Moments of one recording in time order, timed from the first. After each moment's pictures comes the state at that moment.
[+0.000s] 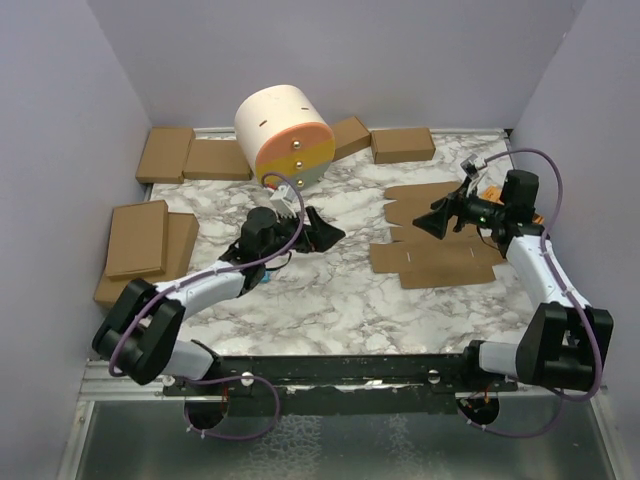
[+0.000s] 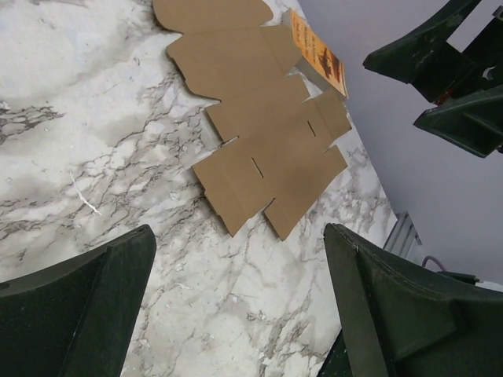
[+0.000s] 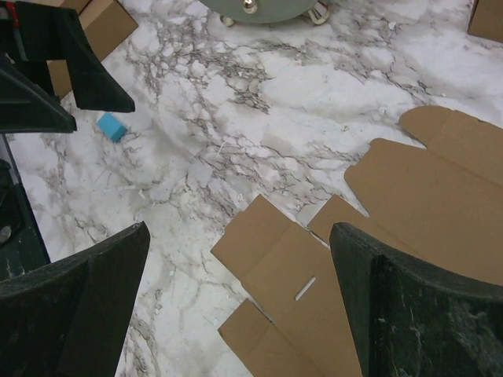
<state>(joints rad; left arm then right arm) -0.56 1.34 0.61 0.52 0.34 -0.72 -0.14 1.27 0.86 -0.11 -1.05 -0.11</state>
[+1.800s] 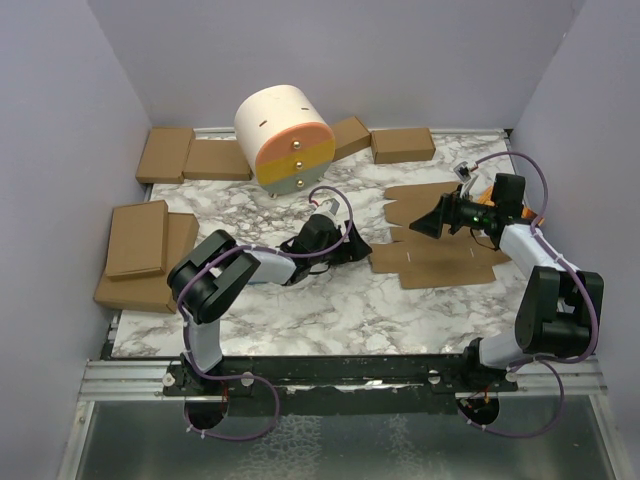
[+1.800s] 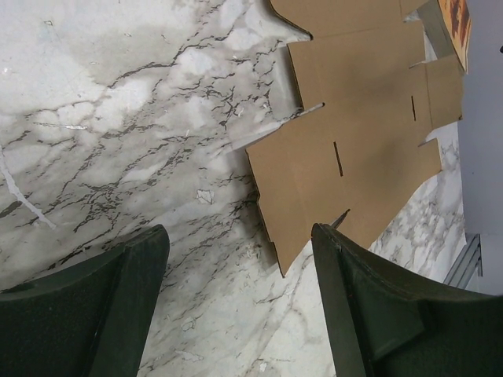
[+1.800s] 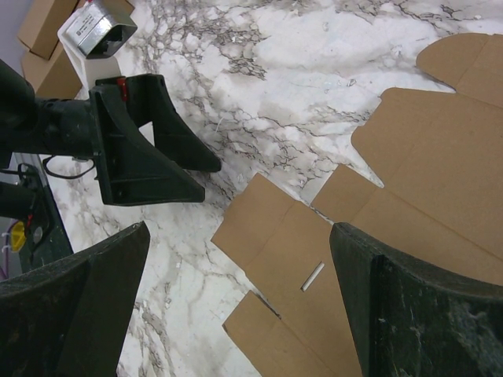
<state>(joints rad) -0.76 1.86 0.84 0.52 0.11 -0.85 -0.15 1.47 0.86 -0.10 -1.07 -0.07</state>
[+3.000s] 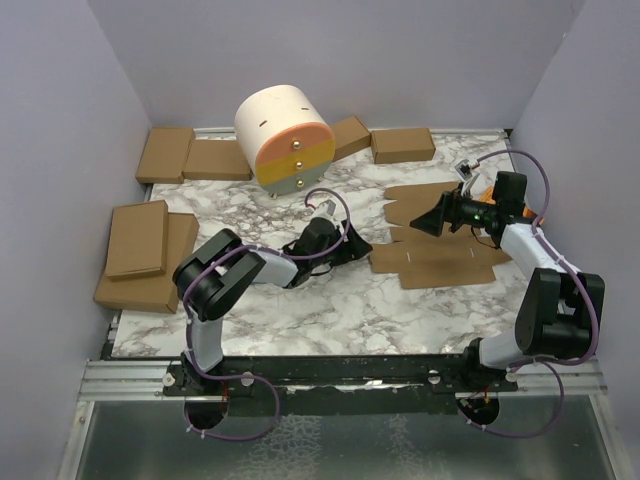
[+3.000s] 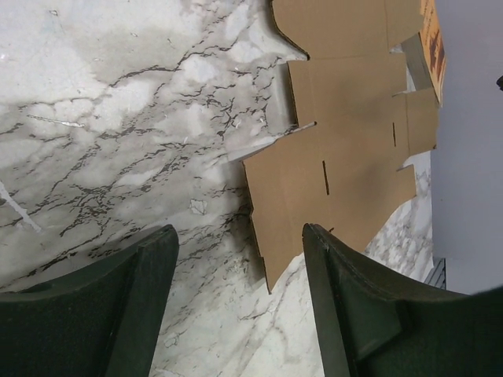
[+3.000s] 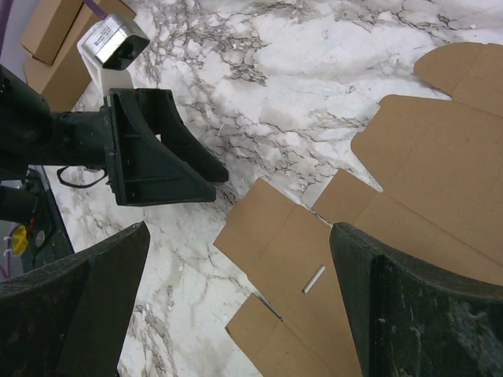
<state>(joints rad) -0.76 1.89 0.83 0.60 0.08 -0.96 -0.15 1.46 0.88 -0.10 -1.06 -0.05</state>
